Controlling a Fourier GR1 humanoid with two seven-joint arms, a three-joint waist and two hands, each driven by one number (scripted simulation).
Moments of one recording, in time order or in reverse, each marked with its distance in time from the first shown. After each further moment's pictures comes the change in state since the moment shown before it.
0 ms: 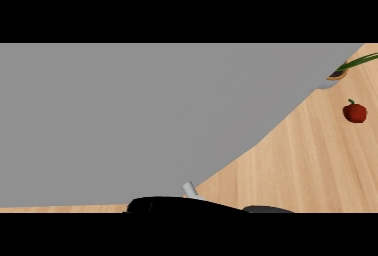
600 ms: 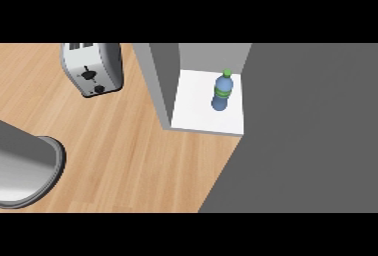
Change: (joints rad) left arm -0.086 -0.040 -0.117 -0.056 -0.042 0.175 0.045; right arm 0.581 -0.177 -0.145 -0.304 0.028 0.243 -0.164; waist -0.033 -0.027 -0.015
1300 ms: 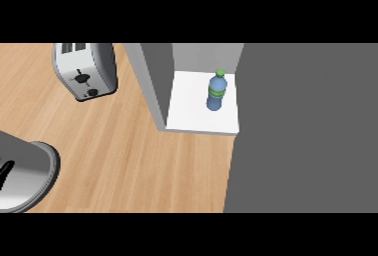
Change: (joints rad) left arm -0.080 -0.050 -0.101 -0.029 -0.045 0.122 0.038; right arm 0.408 -0.206 -0.216 -0.052 -0.122 0.388 -0.178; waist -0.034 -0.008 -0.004
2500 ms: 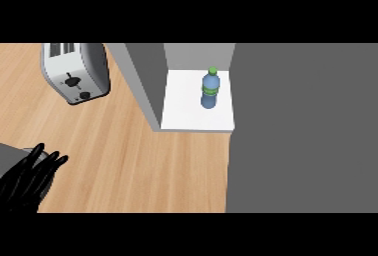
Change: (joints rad) left arm -0.202 -0.154 -0.200 0.007 -0.130 0.189 0.034; right arm 0.424 0.008 -0.370 -0.023 -0.049 0.241 -0.261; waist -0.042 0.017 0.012
